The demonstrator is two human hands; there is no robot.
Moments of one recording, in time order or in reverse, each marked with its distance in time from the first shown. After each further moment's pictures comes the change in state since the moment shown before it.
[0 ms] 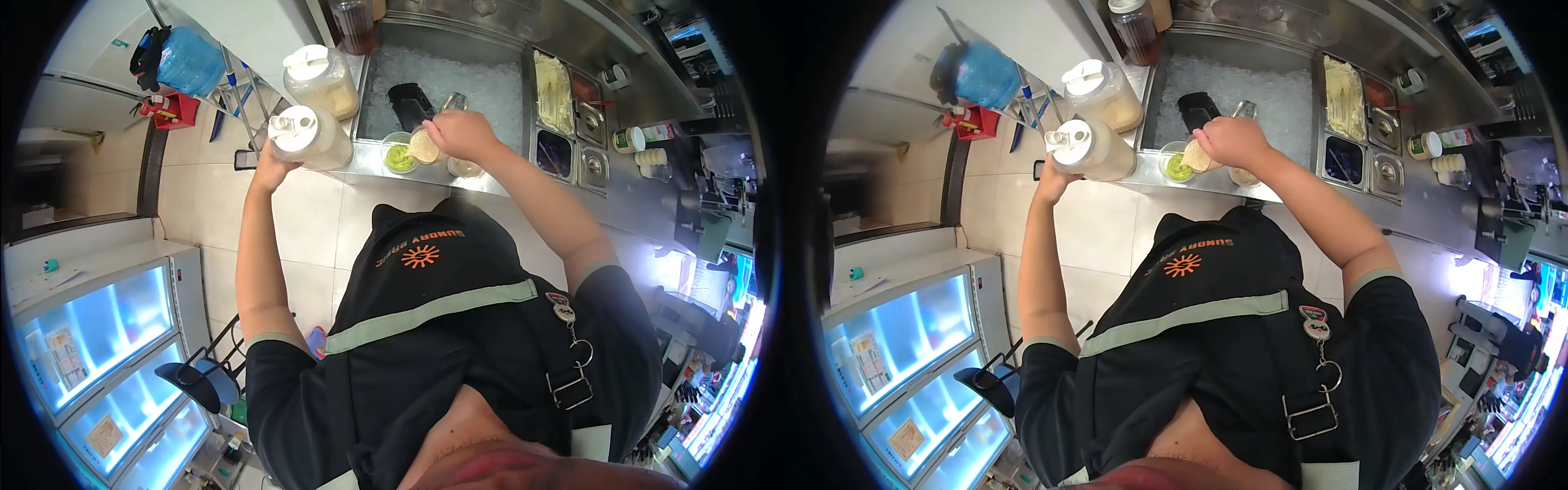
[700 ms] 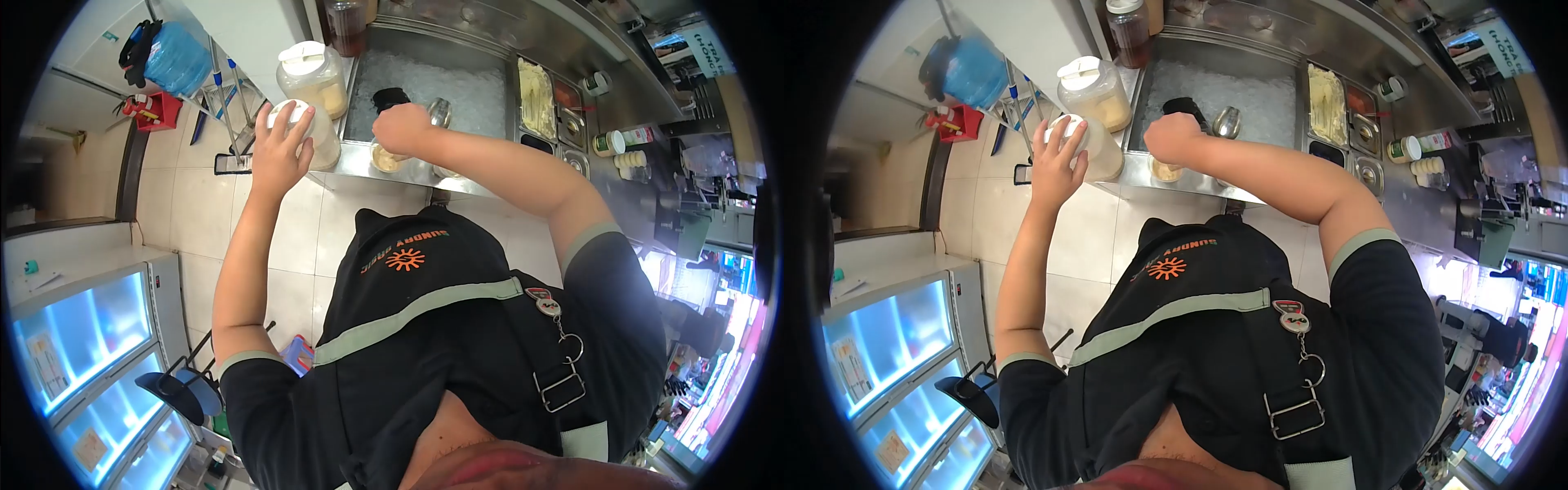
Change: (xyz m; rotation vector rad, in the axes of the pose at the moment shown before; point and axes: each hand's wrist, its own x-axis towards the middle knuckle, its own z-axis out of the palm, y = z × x) left_hand -0.040 0.078 0.050 1.037 0.415 0.942; right_hand 0.058 -0.075 0.007 -0.298 -0.441 -0.084
